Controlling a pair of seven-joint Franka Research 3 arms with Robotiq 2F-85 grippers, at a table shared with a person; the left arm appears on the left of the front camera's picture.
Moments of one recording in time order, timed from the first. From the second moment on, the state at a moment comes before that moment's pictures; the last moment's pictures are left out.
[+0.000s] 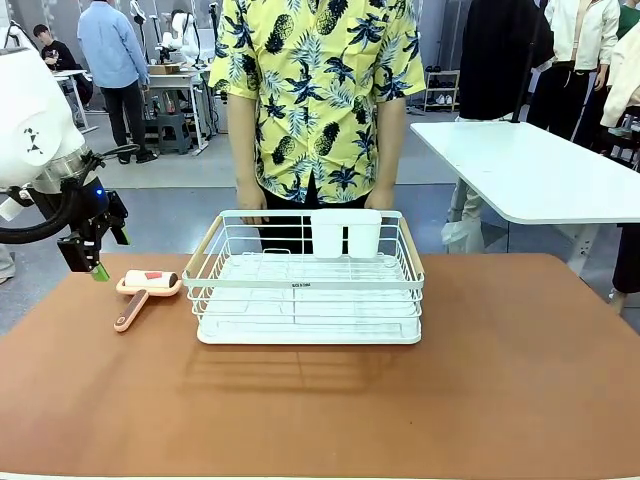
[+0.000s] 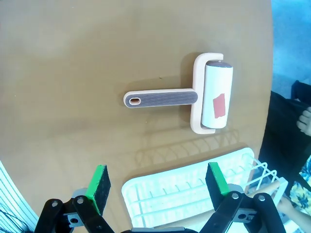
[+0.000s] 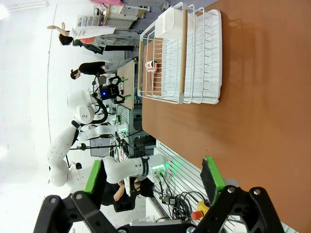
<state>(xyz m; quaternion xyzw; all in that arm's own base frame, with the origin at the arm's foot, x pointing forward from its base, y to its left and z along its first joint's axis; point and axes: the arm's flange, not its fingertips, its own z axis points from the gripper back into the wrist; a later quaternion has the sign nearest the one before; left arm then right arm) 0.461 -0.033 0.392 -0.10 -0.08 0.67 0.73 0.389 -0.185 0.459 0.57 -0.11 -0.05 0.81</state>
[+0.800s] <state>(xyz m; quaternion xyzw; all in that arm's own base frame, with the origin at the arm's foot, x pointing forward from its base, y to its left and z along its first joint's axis) 0.461 -0.033 0.392 -0.10 -0.08 0.67 0.73 0.389 -0.185 0.459 0.57 -0.11 -0.05 0.81</state>
